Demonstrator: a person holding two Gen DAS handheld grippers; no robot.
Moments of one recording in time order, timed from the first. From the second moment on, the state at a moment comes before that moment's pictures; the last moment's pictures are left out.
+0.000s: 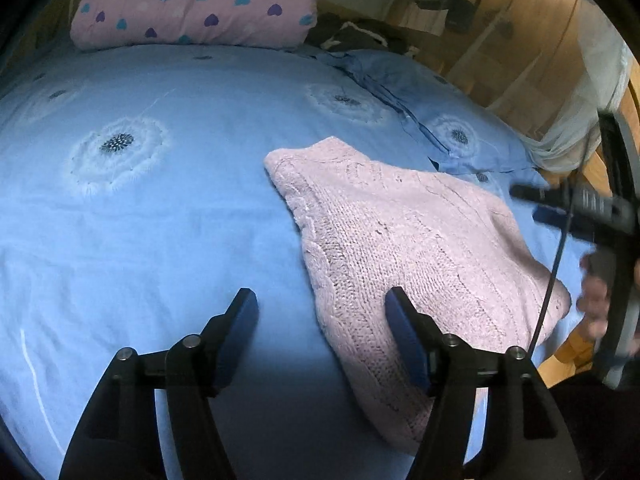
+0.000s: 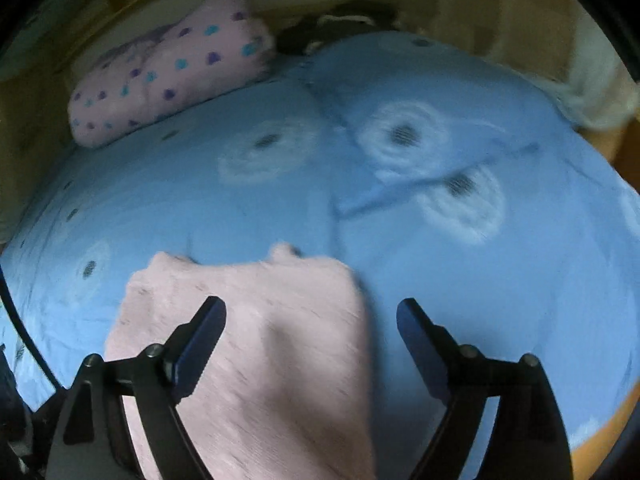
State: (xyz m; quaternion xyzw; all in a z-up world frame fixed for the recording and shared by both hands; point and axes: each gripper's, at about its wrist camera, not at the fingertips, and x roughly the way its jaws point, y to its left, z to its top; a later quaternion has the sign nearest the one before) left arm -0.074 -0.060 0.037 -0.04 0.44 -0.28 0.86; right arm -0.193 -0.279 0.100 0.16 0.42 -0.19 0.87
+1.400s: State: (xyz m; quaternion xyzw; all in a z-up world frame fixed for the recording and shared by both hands) left arm -0.034 0.009 0.036 -0.25 0.49 -0.35 0.76; right arm -0.170 -0.246 0.021 0.38 0.44 0.03 0.81
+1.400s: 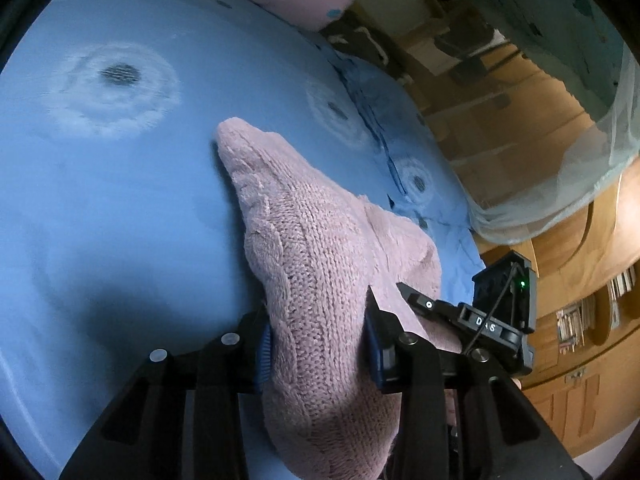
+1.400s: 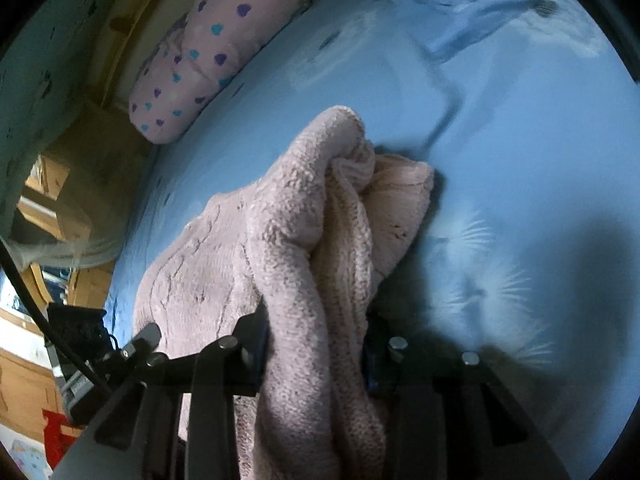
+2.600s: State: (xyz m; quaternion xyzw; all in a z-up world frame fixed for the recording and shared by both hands) left arm -0.054 0.083 0.037 -0.31 0.48 -0.25 0.78; right arm -0.100 -0.151 0.058 0.08 0.50 0.00 0.86
